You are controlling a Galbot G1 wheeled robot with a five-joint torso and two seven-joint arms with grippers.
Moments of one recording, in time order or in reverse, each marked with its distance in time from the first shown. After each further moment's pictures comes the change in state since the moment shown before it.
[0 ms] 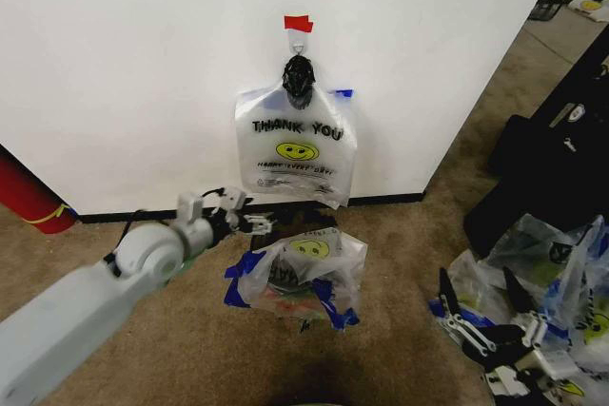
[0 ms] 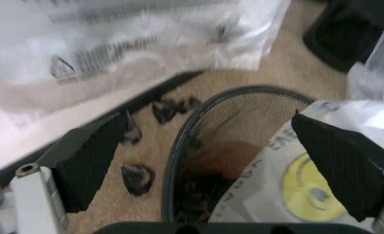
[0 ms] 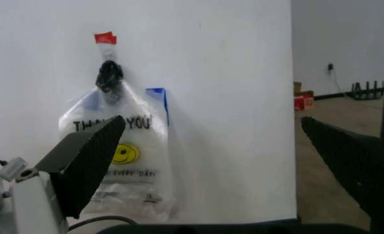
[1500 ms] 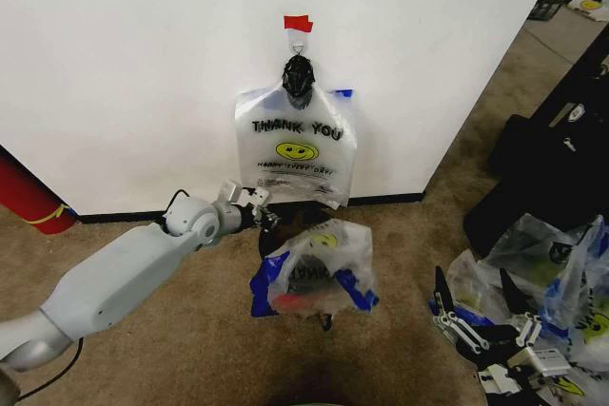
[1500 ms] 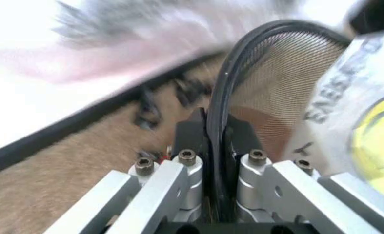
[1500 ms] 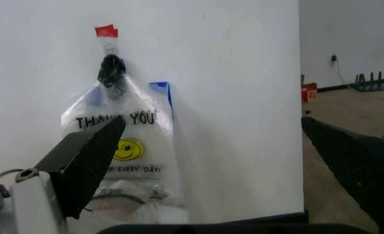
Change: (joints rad) left arm -0.068 -0.067 0.067 0.128 -0.073 0.002 -0.136; right arm 0.054 0.010 -0.043 0.002 -0.028 -0.078 0.016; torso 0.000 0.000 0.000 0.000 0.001
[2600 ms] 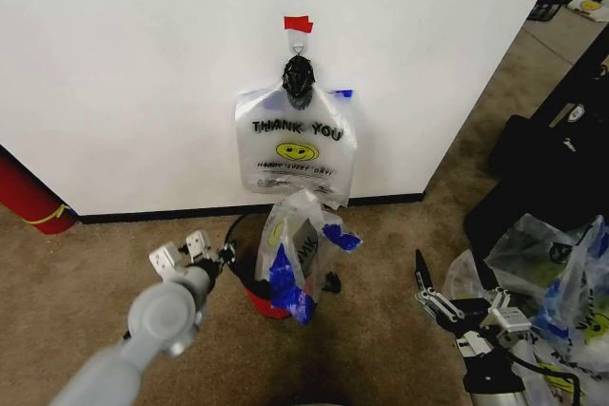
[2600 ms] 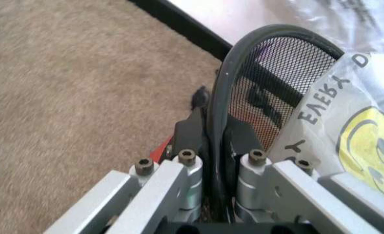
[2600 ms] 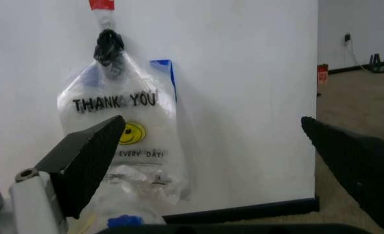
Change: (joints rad) left arm 0.729 -0.193 -0.462 -0.420 -0.256 -0.341 -0.669; right arm 0.128 -0.063 -0.026 -0.028 0.012 -0.153 0.053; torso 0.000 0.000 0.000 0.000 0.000
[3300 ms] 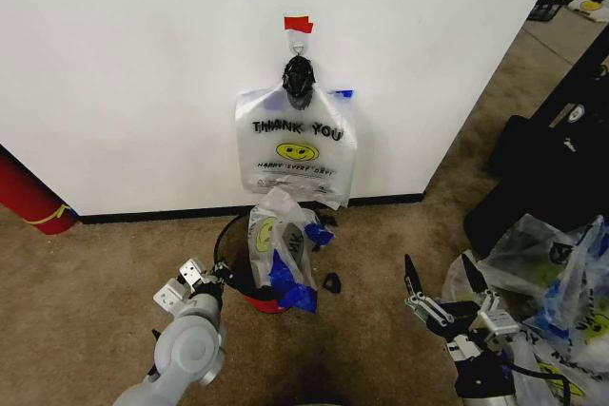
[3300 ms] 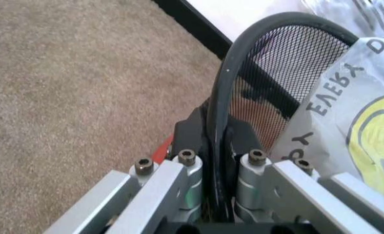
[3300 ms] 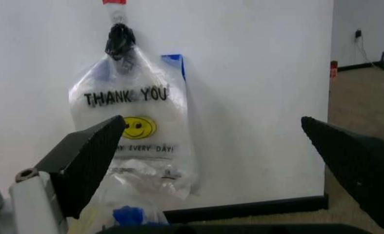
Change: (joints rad) left arm 0.089 -0.127 0.028 0.029 0.182 -0.137 -0.006; right arm -0.006 -0.012 -0.038 0.009 -0.038 -0.009 0.016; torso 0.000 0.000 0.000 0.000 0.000
